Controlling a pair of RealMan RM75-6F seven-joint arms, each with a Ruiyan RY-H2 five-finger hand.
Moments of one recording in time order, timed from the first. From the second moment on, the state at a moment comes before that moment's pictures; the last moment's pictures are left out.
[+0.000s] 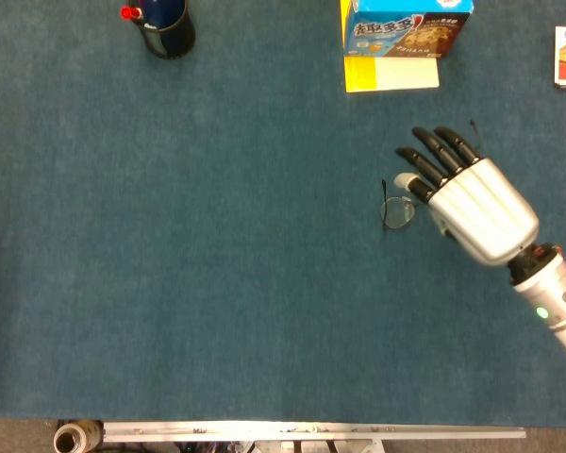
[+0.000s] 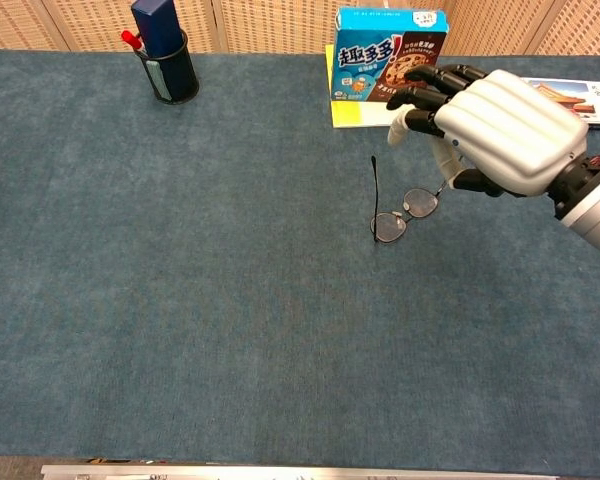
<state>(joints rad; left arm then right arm) -0.05 -1.06 -0.04 -1.70 1.43 1.48 0.12 0.54 -1.35 0.01 -1.76 -1.60 1.24 -0.54</state>
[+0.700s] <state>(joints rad) -0.05 -1.04 -0.05 -1.70 1.43 1.49 0.09 0.56 -1.62 0.09 -1.53 -1.70 1.31 -0.46</state>
